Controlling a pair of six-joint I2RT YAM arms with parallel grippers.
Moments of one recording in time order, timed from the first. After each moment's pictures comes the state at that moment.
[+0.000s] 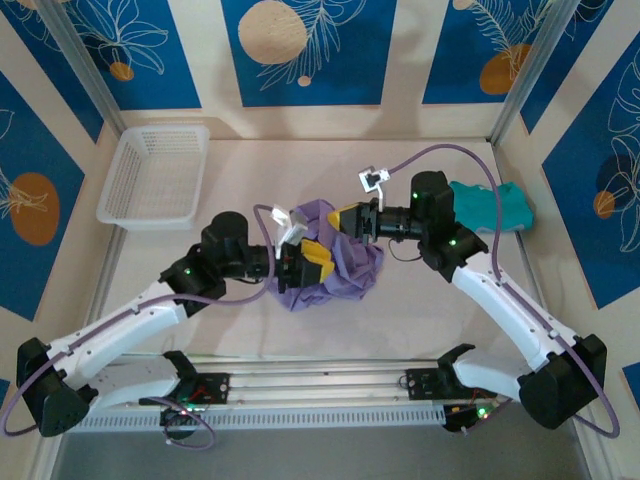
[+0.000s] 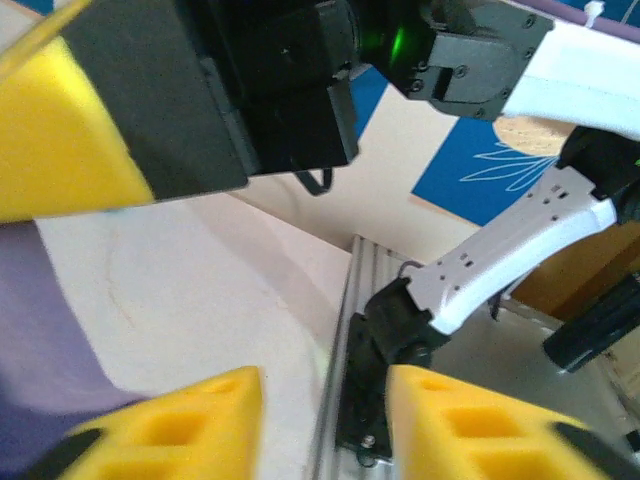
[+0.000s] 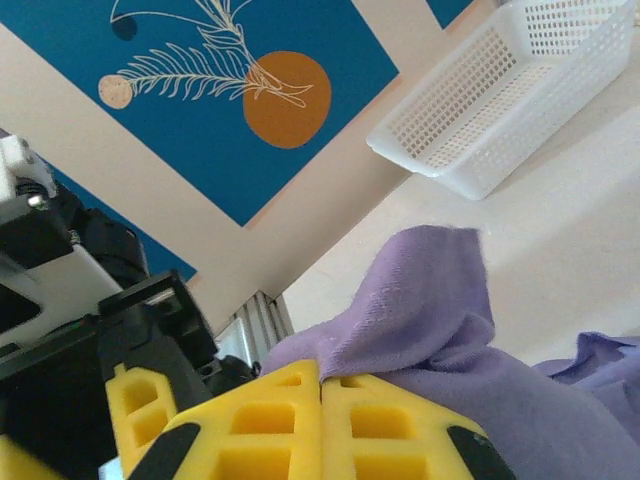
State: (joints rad) left arm -0.84 1.05 0.91 -0.06 0.64 -0.28; right arm 0.48 1.12 0.99 -0.11 -0.82 0.49
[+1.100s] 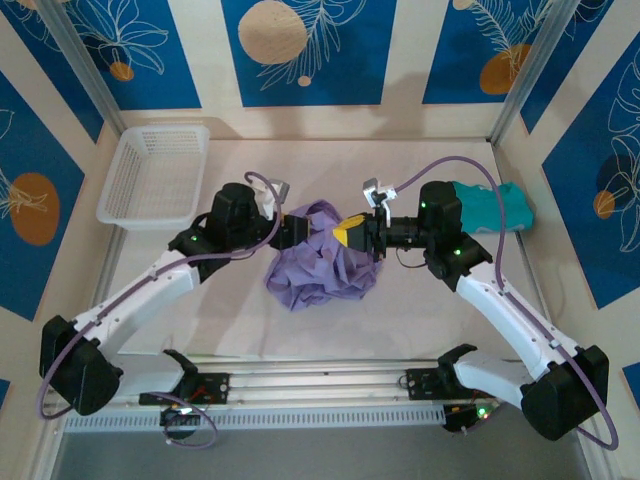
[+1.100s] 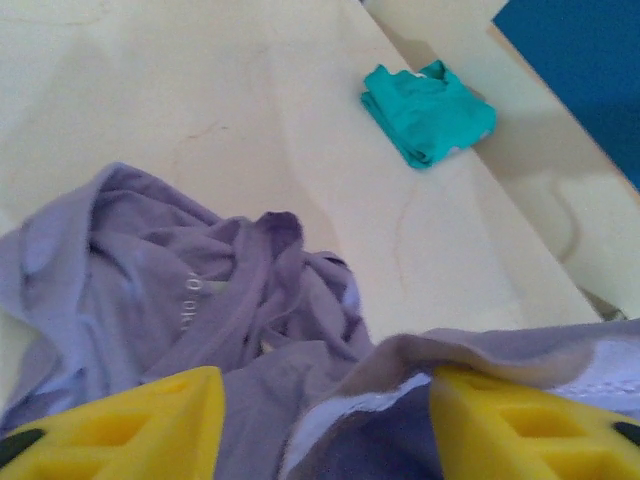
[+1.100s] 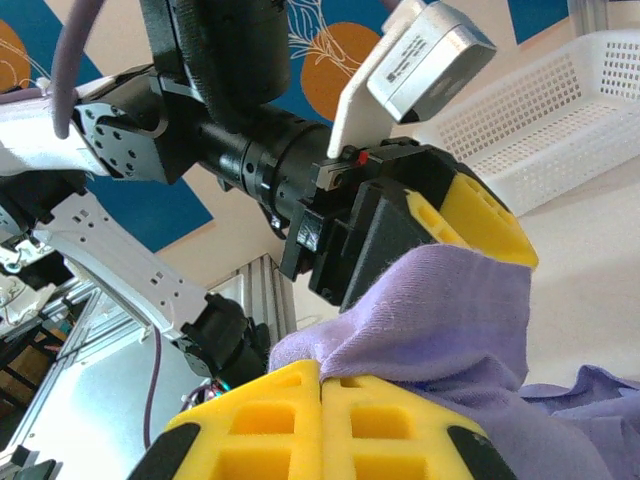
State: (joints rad) left arm -0.62 1.25 1.04 -0.29 0.31 -0.38; right arm 0.44 1.06 0.90 -0.05 -0.99 0.28
